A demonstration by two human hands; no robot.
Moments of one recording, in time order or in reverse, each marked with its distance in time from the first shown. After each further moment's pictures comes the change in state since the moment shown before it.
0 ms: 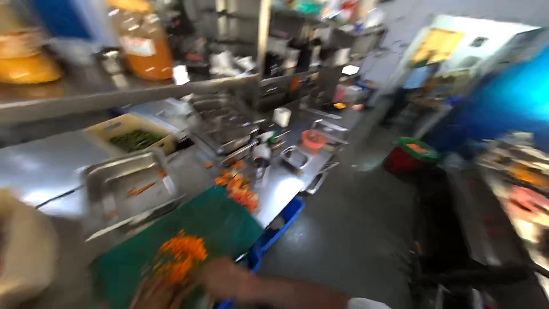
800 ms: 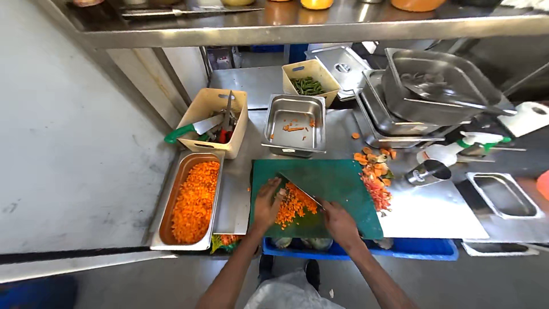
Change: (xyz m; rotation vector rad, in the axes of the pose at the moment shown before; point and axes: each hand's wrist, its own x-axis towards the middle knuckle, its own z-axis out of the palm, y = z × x) left_hand 0.008 -0.035 0.015 -0.462 0.430 -0.568; right_hand 0.076 0.062 0.031 -0.077 0.091 0.088
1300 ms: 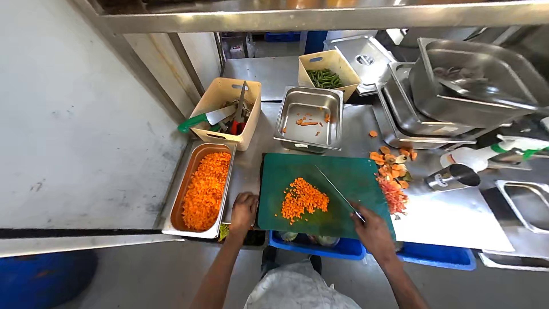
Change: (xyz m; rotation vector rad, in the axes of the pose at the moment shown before) left_hand -0.056 -0.072 -0.061 0.429 0.076 -0.054; right_hand -0.017 0.066 0.003 0.199 0.214 -0.009
